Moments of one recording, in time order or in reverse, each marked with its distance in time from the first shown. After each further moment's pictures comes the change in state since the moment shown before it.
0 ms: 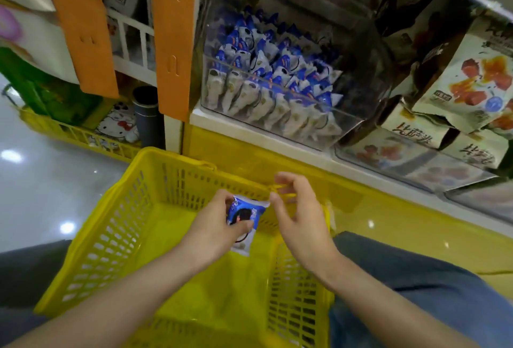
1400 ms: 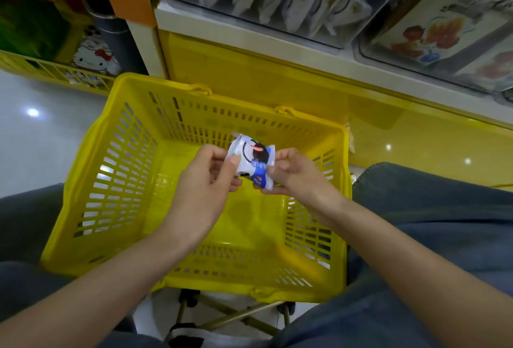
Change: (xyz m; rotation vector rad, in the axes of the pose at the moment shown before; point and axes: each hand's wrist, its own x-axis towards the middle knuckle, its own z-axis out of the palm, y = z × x) left_hand -0.030 -0.027 0.015 -0.135 0.151 -0.051; right_hand -0.029 0.039 0.027 0.668 -0.377 0.681
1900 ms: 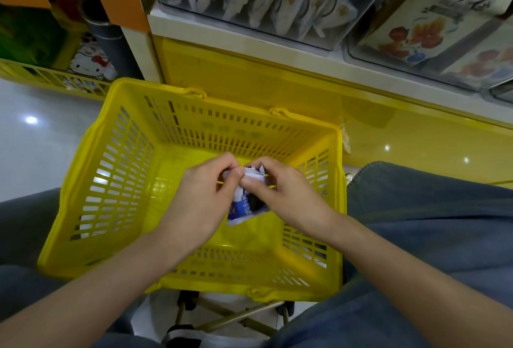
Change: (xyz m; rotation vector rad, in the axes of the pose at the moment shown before) left_hand -0.006 -0.002 -0.005 0.416 -0.110 0.315; right_hand -0.016 0.006 0.008 -0.557 0.004 -0.373
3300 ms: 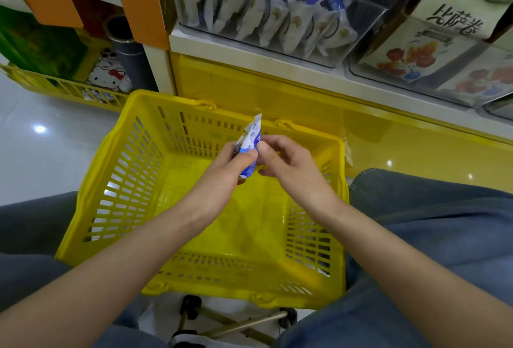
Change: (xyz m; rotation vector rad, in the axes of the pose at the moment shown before) left_hand 0.022 0.017 -0.001 -0.604 -0.144 -0.355; right_hand 0.016 -0.026 -0.009 0.399 0.123 0.036
